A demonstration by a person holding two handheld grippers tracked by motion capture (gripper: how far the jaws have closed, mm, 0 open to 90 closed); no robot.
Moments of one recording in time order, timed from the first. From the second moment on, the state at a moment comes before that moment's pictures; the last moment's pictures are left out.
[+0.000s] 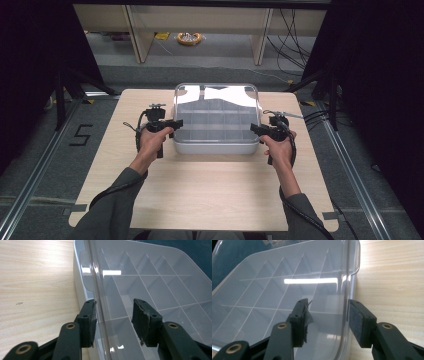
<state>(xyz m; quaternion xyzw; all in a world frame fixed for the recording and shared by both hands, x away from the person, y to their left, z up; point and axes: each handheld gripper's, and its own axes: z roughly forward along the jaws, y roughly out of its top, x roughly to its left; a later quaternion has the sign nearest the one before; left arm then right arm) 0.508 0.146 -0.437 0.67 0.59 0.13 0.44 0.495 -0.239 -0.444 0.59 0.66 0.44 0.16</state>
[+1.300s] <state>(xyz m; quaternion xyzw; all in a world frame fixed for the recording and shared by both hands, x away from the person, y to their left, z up) 0.504 0.143 -0.449 0.69 0.57 0.15 0.42 0.490 -0.239 -0.438 0.58 0.66 0.43 0.18</state>
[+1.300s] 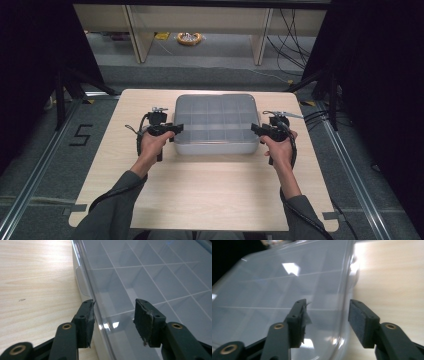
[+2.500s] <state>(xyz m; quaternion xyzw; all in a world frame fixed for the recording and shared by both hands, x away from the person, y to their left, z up) 0.476 0.158 -0.435 0.68 0.55 0.12 0.46 0.463 -0.246 -0.435 0.56 0.67 0.45 0.16</state>
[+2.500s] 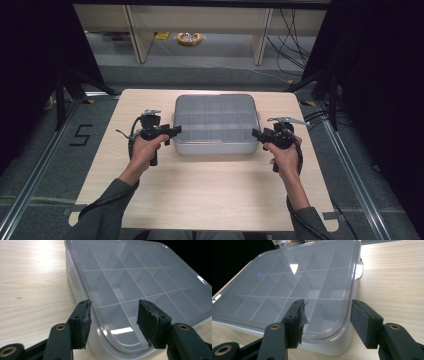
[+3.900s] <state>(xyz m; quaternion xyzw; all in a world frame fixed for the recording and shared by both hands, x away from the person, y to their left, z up) 0.410 0.157 -0.439 0.73 0.49 0.10 0.47 0.434 -0.258 -0.440 0.56 0.68 0.46 0.15</state>
